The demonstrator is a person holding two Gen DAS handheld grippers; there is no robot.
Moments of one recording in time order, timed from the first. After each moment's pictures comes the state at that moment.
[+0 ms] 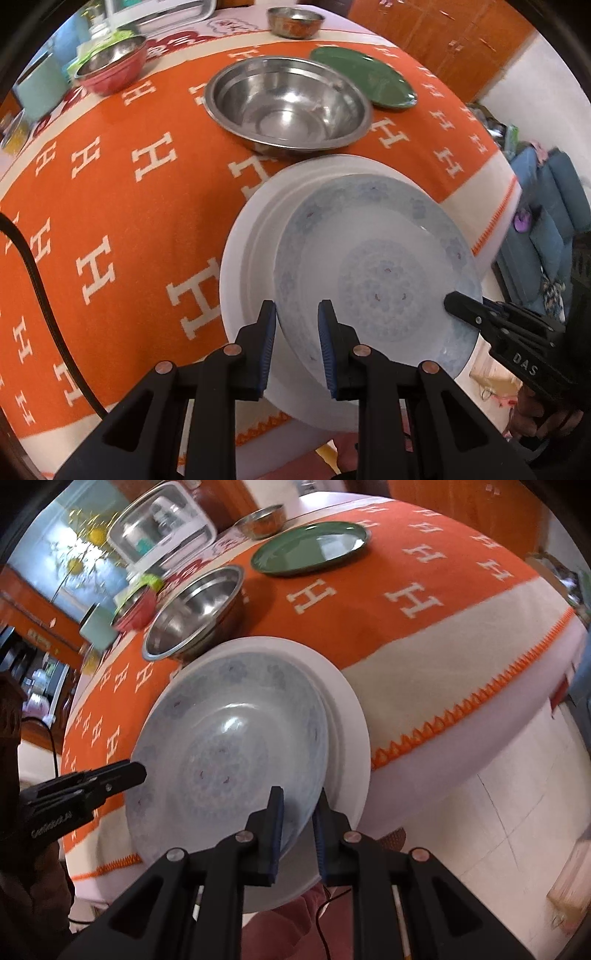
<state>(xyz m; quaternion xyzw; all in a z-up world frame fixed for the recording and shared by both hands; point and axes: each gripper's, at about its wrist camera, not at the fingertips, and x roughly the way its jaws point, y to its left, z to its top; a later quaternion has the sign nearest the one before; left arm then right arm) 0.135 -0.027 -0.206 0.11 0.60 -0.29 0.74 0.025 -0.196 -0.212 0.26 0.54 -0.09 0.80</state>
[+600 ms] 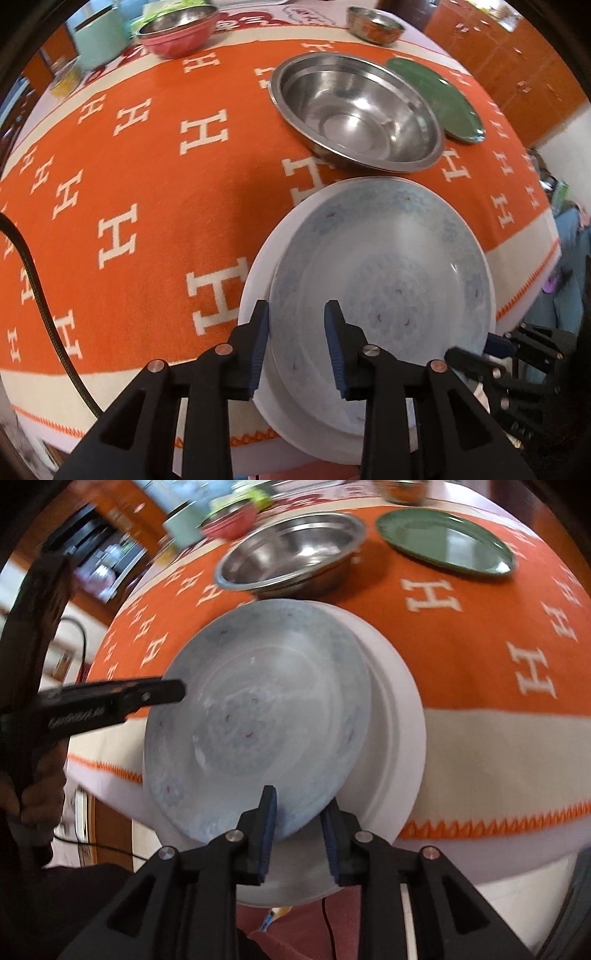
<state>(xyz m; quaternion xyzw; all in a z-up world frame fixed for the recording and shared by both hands) 0.151 -0.030 -0.217 0.06 0.62 -0.17 0.76 0.070 -0.194 -0.220 0.11 0.61 0.14 0.77</state>
